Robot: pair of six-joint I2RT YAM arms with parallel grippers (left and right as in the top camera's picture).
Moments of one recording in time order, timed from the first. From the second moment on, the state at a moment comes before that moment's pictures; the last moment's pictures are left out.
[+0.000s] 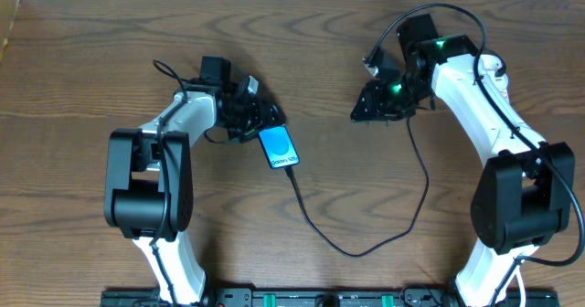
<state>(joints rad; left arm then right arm) -0.09 2.01 1.21 -0.53 0.65 -0.38 0.23 1.95 1.60 -1.10 -0.59 0.07</state>
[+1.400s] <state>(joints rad) -0.01 1.13 1.20 -0.71 0.36 -0.39 0.02 1.76 1.71 -1.17 -0.51 -0.07</state>
